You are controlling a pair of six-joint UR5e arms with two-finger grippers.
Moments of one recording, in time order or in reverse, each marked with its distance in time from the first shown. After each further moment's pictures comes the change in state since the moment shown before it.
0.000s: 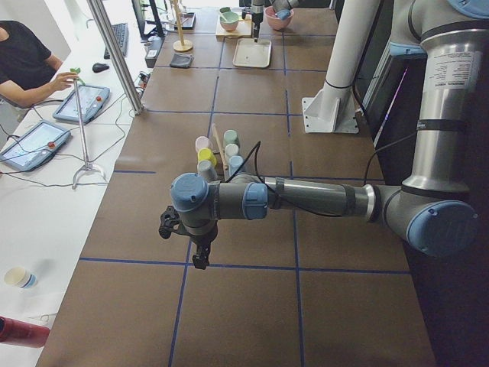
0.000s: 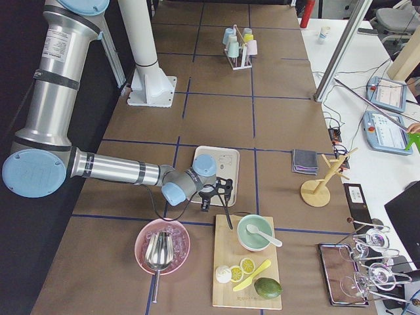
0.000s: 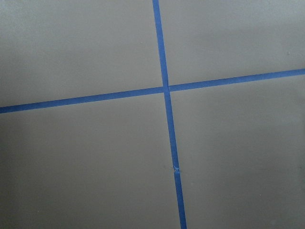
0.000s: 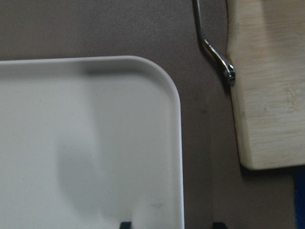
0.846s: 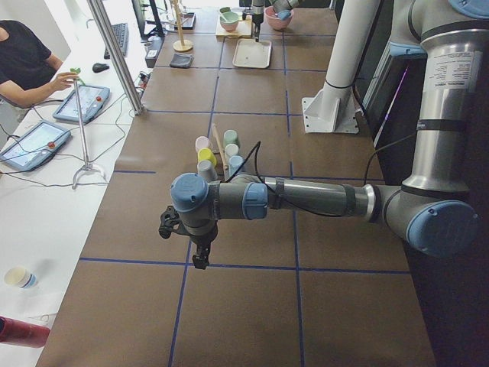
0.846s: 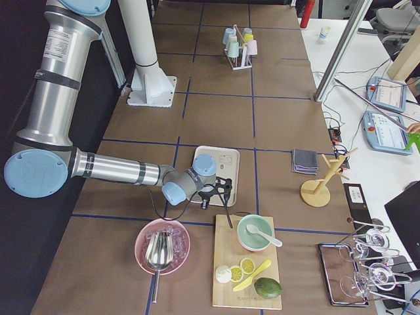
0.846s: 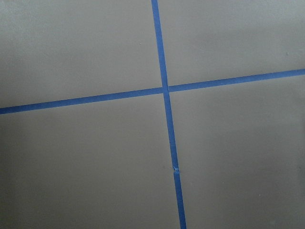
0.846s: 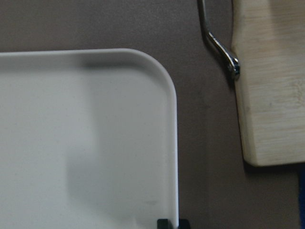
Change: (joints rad) left arm 0.000 0.000 0.000 0.000 0.000 0.001; right arm -0.007 -0.001 -0.005 0.004 0.002 -0.002
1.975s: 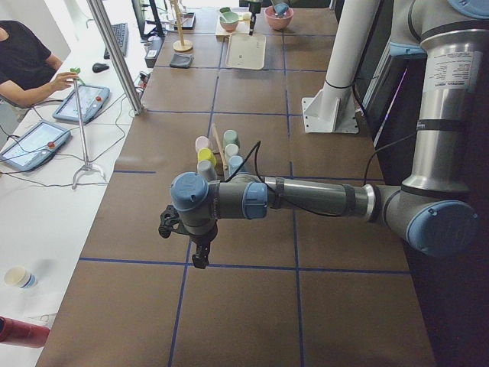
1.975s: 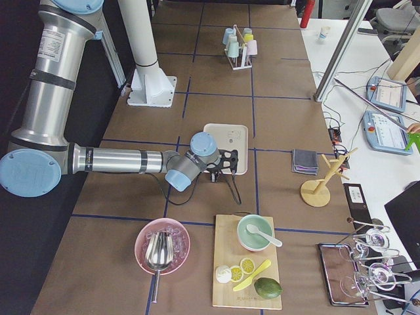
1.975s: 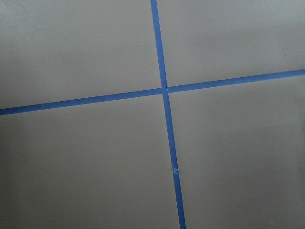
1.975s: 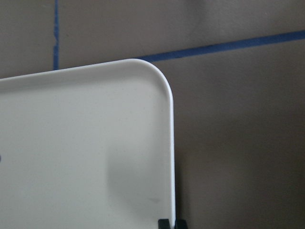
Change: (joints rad) left arm 0.000 0.000 -0.003 0.000 0.000 0.000; right arm 0.088 0.027 0.181 0.146 0.114 0.152
